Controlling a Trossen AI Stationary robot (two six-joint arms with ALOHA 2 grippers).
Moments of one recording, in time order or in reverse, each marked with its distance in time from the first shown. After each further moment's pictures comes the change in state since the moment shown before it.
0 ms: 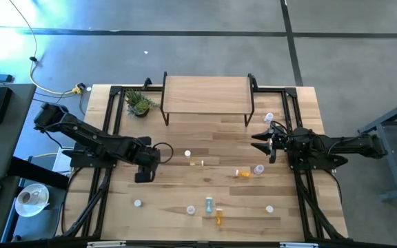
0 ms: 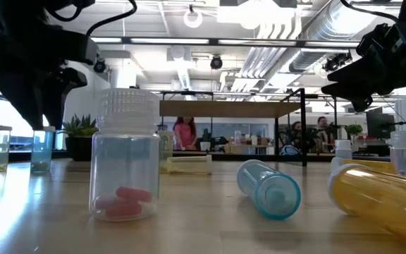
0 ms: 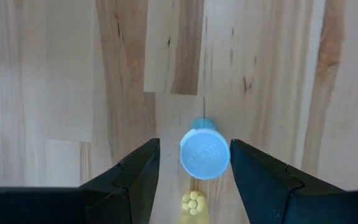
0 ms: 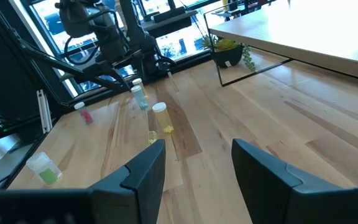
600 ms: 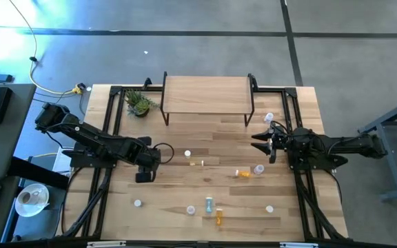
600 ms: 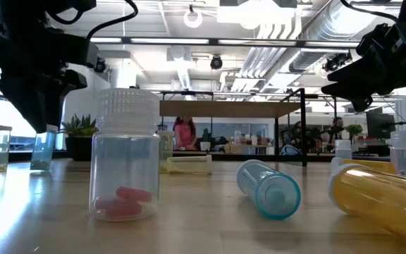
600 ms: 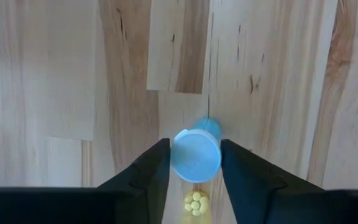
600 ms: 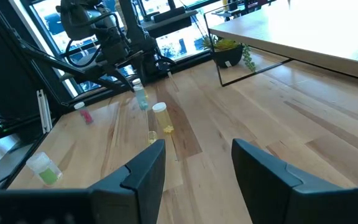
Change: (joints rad) left arm 0.000 0.016 0.000 0.001 0.003 -0.007; right arm 0.000 0.000 0.000 0.000 0.000 0.000
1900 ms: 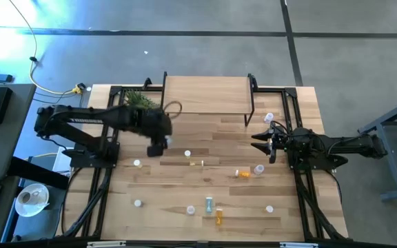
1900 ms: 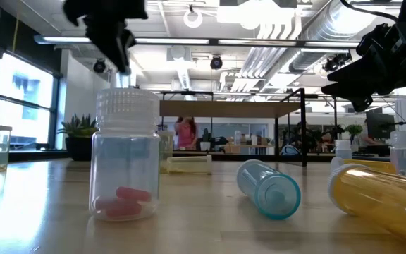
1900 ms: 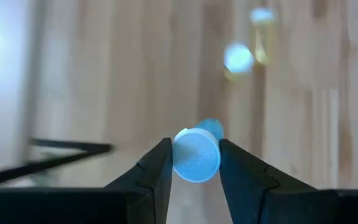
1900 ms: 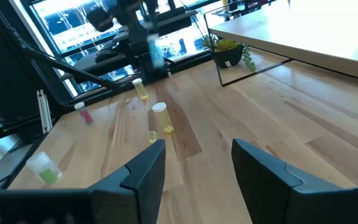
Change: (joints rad) left arm 0.386 -0.005 0.404 -0.125 0.031 0.432; right arm 0.000 0.000 0.000 0.000 0.000 0.000
